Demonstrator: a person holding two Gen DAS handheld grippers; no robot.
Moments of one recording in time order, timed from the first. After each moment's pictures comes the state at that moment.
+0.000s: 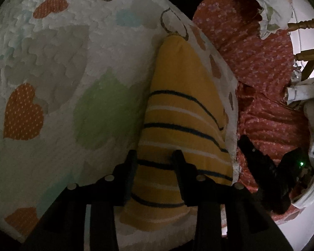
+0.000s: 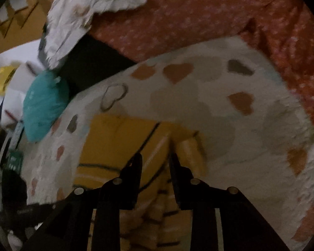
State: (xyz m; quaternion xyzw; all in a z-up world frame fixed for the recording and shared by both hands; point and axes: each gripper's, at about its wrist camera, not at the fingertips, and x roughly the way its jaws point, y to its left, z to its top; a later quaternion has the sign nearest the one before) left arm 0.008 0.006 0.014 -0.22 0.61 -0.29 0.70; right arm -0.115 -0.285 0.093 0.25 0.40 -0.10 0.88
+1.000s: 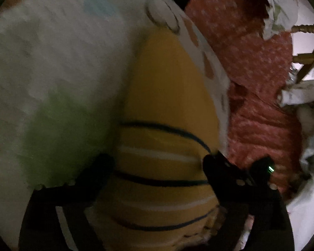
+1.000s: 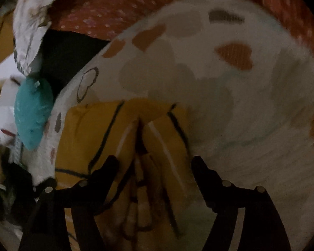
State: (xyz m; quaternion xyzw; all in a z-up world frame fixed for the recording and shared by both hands) left arm 0.053 -0.045 -0.022 -0.26 0.63 -0.35 0.64; right arm -0.103 -0.337 0.023 0.36 0.44 -0.10 0.81
